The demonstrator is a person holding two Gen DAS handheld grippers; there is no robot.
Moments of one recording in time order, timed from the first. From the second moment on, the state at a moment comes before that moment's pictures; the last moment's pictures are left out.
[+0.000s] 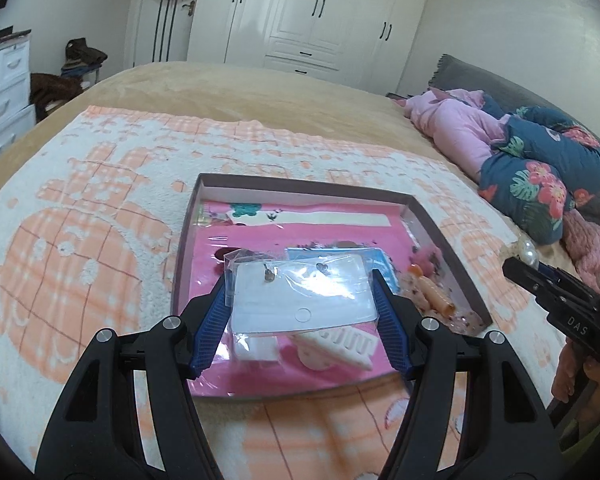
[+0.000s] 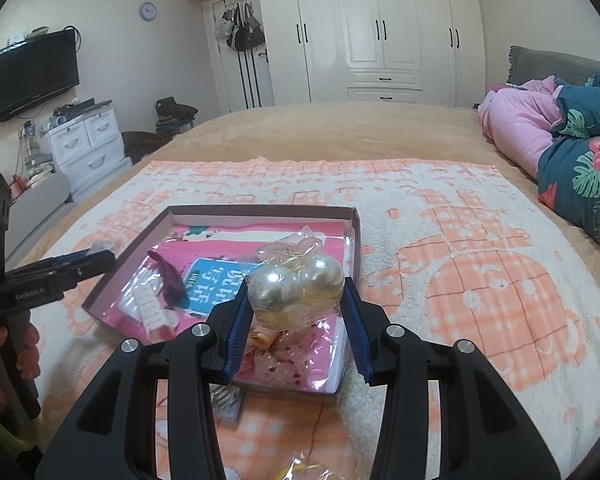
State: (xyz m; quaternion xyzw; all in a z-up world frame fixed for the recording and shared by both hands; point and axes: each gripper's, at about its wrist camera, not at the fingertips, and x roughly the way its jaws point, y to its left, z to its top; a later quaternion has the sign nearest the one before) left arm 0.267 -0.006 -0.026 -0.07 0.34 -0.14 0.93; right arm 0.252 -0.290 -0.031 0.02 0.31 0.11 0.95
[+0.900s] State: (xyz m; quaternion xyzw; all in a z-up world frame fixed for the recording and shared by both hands) left arm 0.292 -0.004 -0.062 -0.05 0.38 -0.11 0.92; right arm 0.288 -0.280 -0.076 0.01 0.37 0.11 0.92
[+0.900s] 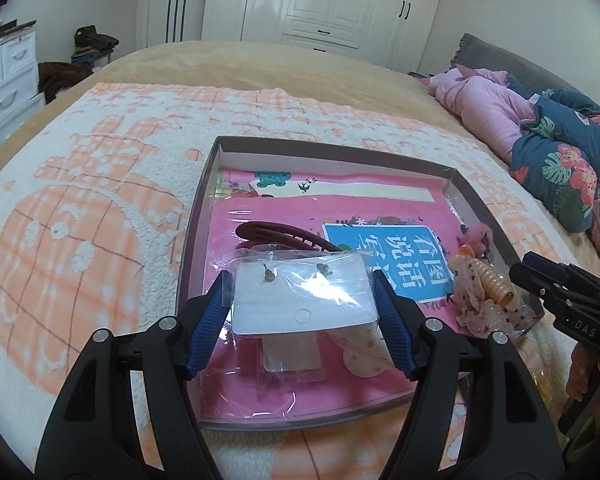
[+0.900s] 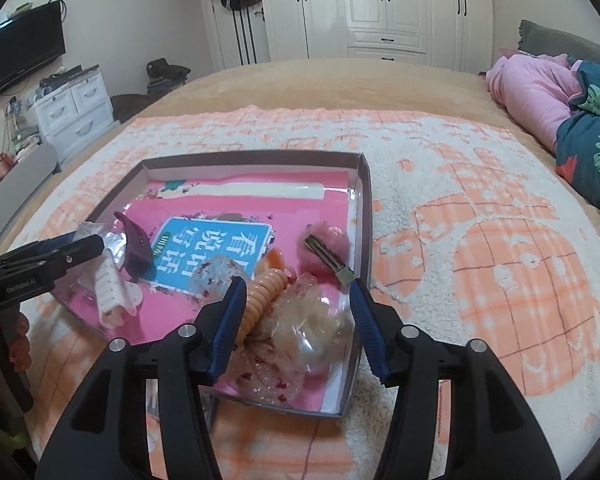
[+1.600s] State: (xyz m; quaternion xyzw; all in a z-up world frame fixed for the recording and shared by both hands) left arm 0.226 -0.013 -0.031 -0.03 0.32 -0.12 0.94; right arm 0.204 -0.298 -0.046 0.06 0.33 0.11 0.93
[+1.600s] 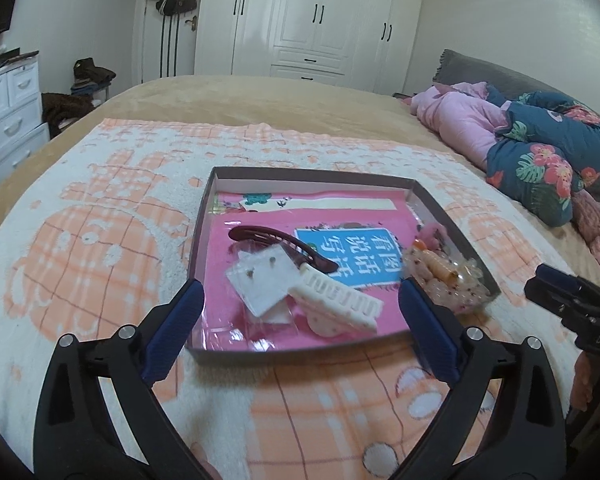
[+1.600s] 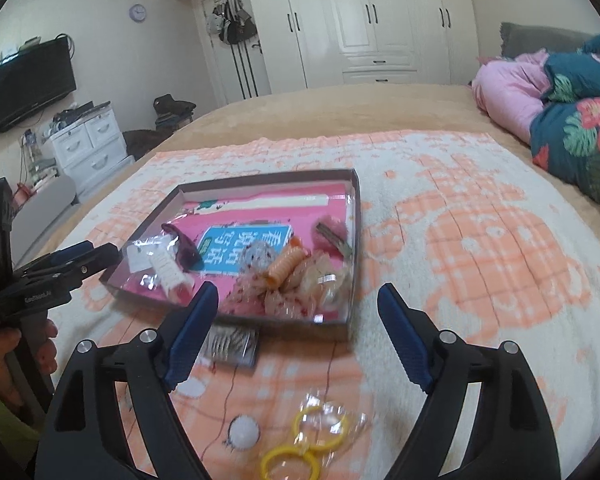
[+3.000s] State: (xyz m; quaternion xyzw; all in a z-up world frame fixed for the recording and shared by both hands) left arm 0.210 -0.123 -0.092 0.02 0.41 -0.18 0.89; right arm 0.148 -0.317 -0.104 0.07 0.40 0.01 0.91
